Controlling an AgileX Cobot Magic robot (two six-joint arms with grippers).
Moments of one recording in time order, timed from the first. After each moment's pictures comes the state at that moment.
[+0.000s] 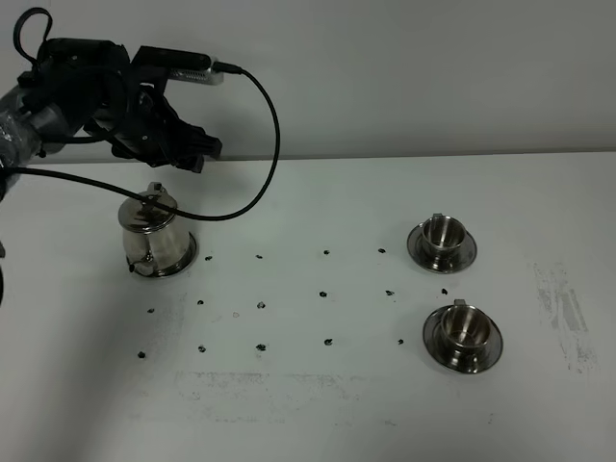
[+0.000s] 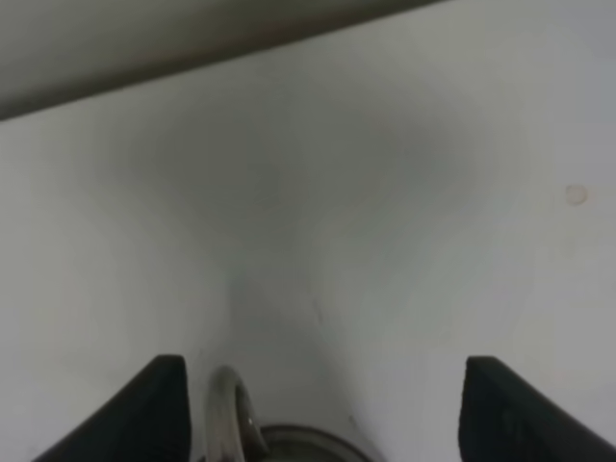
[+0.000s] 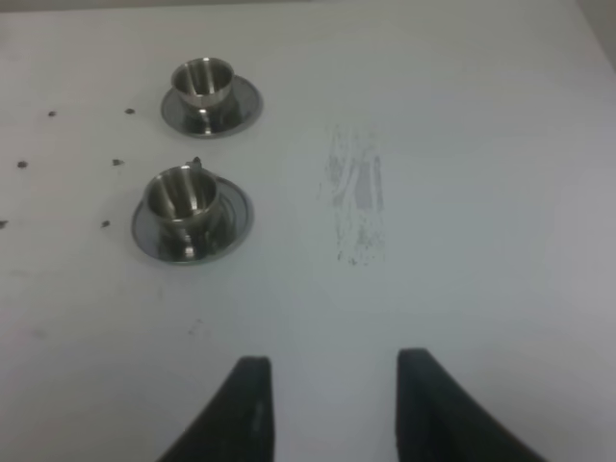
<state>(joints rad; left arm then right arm) -0.19 2.36 -2.16 -0.07 0.83 0.11 -0.12 -0.01 -0.52 0.08 1.11 -0.08</state>
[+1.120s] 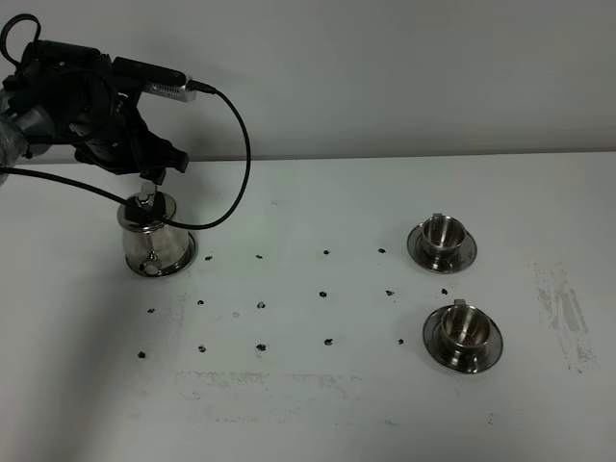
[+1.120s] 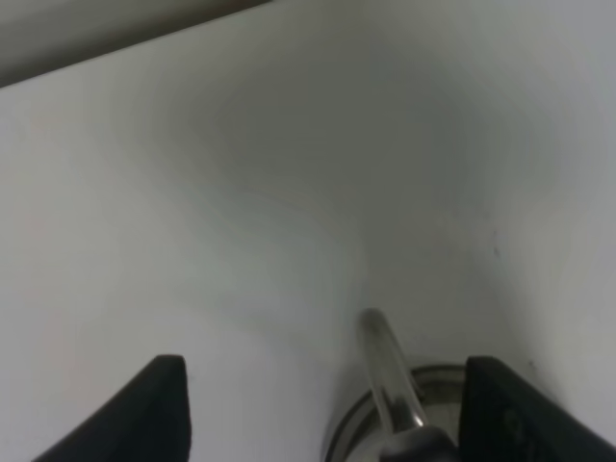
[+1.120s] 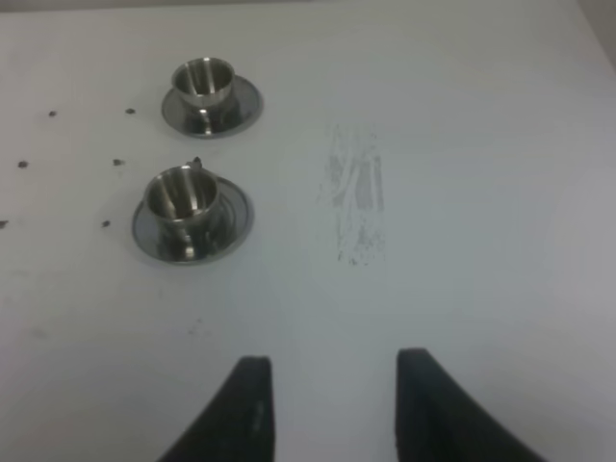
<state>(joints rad) -0.14 2.38 -2.16 0.07 0.89 0.11 -0.12 -0.01 -0.52 0.08 1.11 -0.08</state>
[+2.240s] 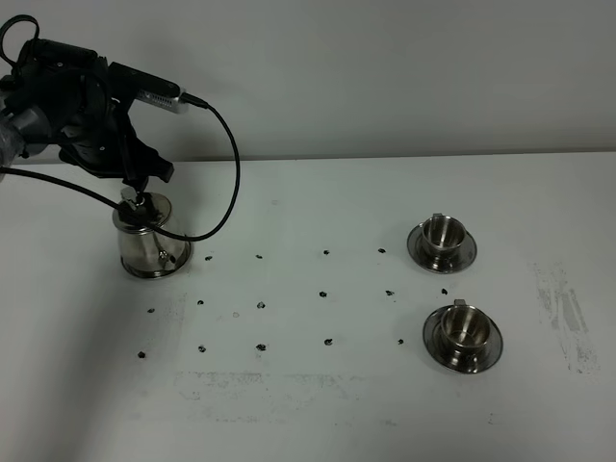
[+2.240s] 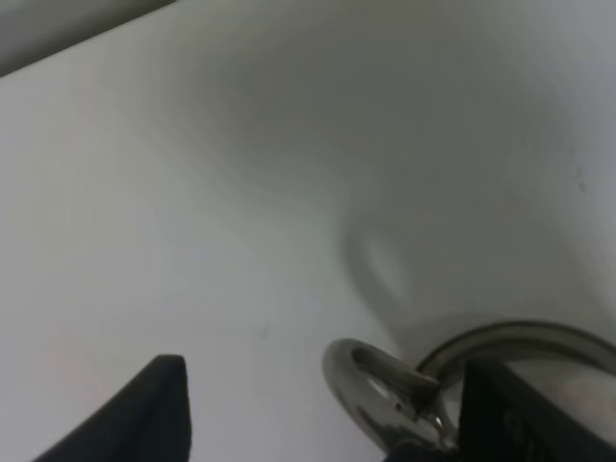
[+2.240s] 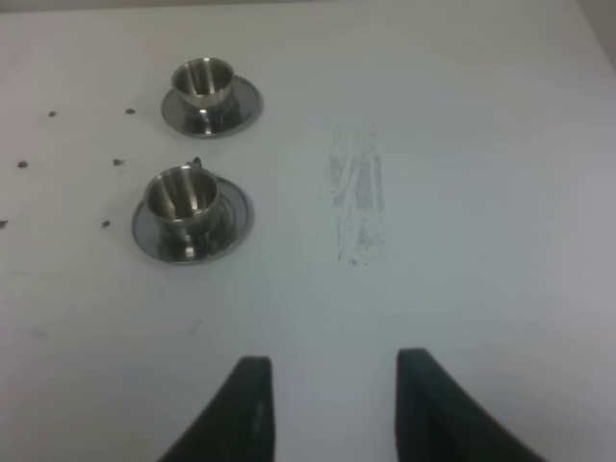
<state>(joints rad) -0.14 2.38 -2.16 0.15 0.94 0.16 -0.12 -0.01 -0.52 0.08 1.11 -0.08</state>
